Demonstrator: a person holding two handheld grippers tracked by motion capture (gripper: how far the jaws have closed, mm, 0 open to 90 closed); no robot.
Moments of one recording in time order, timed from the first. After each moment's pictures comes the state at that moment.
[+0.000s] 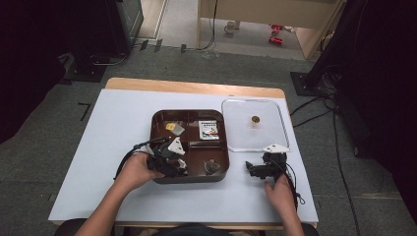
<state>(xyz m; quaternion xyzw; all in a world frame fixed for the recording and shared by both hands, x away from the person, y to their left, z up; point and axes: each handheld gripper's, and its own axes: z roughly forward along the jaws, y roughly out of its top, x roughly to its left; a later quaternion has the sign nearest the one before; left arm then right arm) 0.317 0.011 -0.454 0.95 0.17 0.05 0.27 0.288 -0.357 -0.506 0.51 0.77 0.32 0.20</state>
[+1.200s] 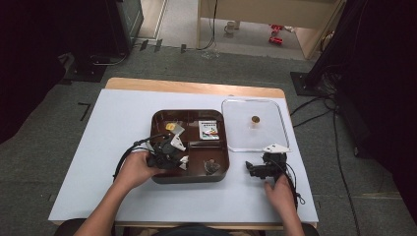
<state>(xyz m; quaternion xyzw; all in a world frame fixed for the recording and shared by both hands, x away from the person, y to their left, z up) 0.322 0.011 -0.444 0.94 0.22 0.04 0.24 0.288 -0.357 -0.506 0.51 0.77 0.32 0.20</state>
